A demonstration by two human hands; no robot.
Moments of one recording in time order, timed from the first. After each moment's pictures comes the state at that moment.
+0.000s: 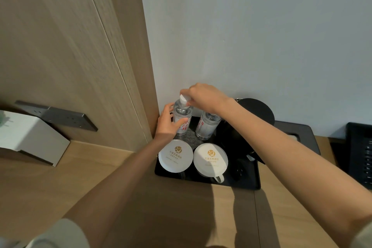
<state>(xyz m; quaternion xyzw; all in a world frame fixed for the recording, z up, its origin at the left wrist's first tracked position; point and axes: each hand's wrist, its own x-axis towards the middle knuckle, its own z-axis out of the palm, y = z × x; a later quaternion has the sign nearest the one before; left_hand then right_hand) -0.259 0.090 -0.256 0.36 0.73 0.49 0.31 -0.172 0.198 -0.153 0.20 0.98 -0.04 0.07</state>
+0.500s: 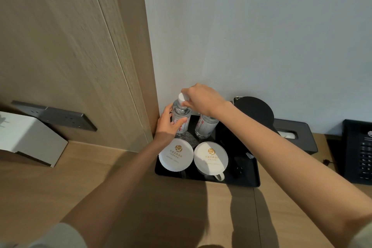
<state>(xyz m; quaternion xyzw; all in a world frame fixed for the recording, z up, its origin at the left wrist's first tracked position) -0.260 0.084 -0.264 0.35 0.70 0.52 0.35 -0.174 0.184 -0.156 0.27 0.96 -0.09 0.05</state>
